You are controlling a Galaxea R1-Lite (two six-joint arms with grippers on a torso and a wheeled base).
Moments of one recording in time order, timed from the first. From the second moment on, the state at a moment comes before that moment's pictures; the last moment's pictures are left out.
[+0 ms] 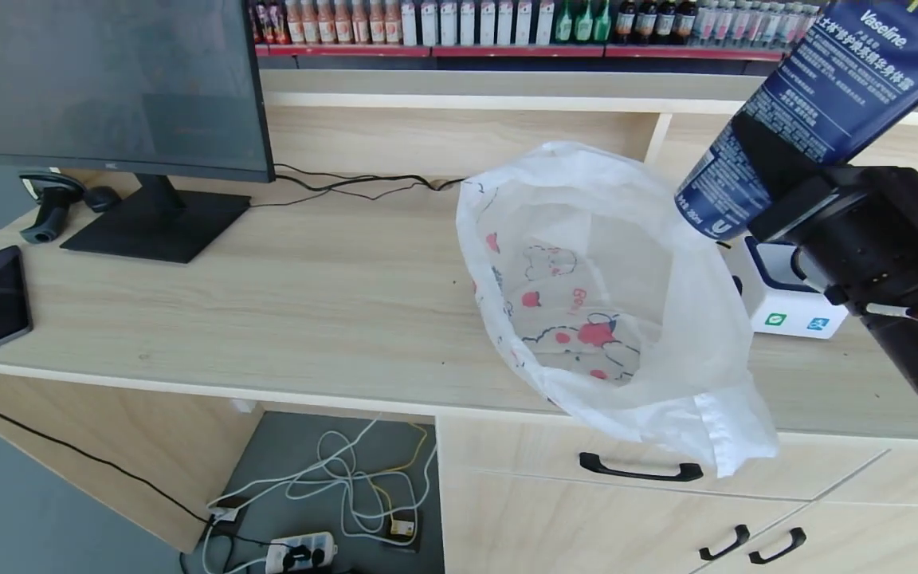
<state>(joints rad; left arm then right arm) 0.00 0.00 0.00 0.01 0.00 -0.01 0.42 1.58 -0.65 -1.50 -0.02 0.04</state>
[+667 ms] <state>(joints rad) 0.00 0.00 0.00 0.01 0.00 -0.01 0.57 1.64 -0.65 -1.50 -0.03 0.39</state>
